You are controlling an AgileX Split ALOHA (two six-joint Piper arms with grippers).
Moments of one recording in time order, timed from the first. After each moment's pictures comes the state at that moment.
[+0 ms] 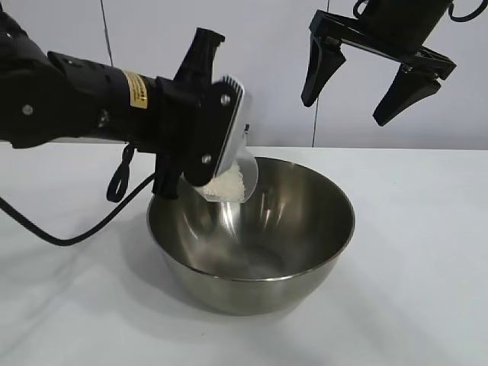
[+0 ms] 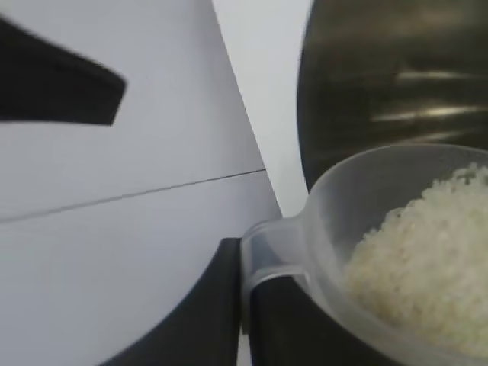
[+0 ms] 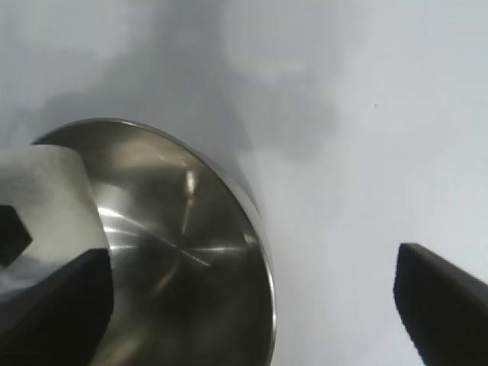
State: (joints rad) left arm -0.61 1.90 -0.96 0.42 -0.53 1.70; right arm 0.19 1.89 -1.62 0.29 1.05 -0.10
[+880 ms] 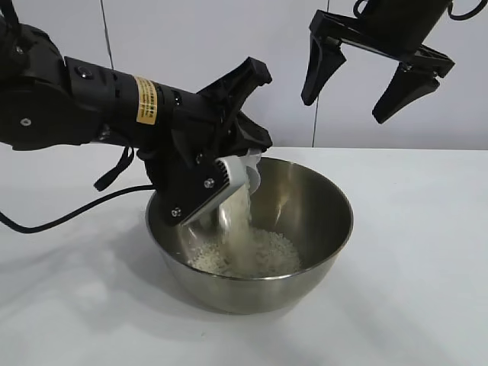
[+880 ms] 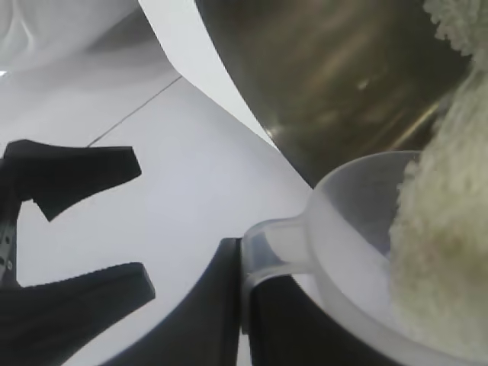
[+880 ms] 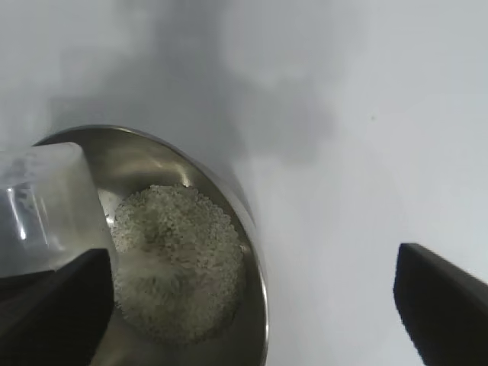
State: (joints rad) left arm -0.61 1.90 -0.97 0.79 -0.54 1.83; right arm 0.19 1.89 -1.62 0.29 1.02 -0.12
